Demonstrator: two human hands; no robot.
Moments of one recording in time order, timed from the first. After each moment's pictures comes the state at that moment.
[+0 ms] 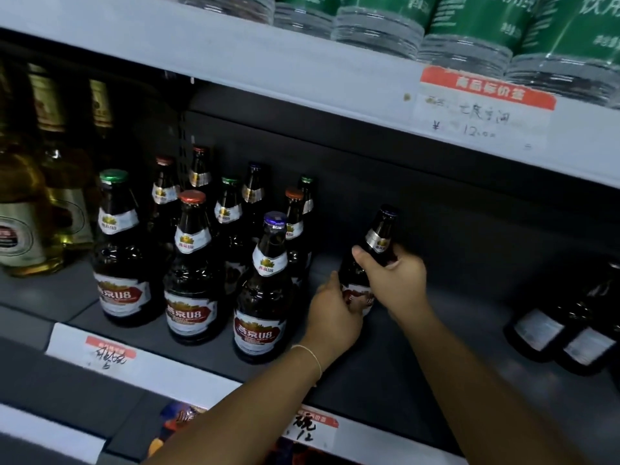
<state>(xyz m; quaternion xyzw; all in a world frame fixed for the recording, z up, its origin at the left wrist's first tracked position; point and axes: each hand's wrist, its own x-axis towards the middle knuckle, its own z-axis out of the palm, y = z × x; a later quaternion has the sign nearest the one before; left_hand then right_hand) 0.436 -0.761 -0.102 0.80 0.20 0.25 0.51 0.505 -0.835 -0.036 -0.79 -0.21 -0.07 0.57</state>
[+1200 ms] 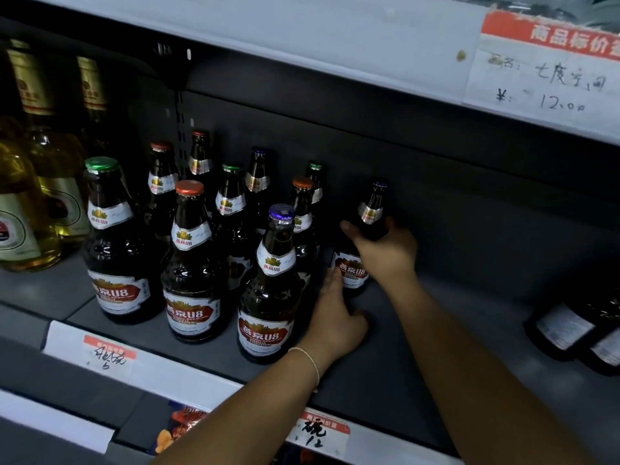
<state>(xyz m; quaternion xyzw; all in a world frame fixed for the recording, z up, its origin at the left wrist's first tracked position) 0.436 -0.747 -0.118 0.79 0.18 0.19 0.56 0.540 -0.783 -0.036 -0.86 -0.21 -0.12 0.44</state>
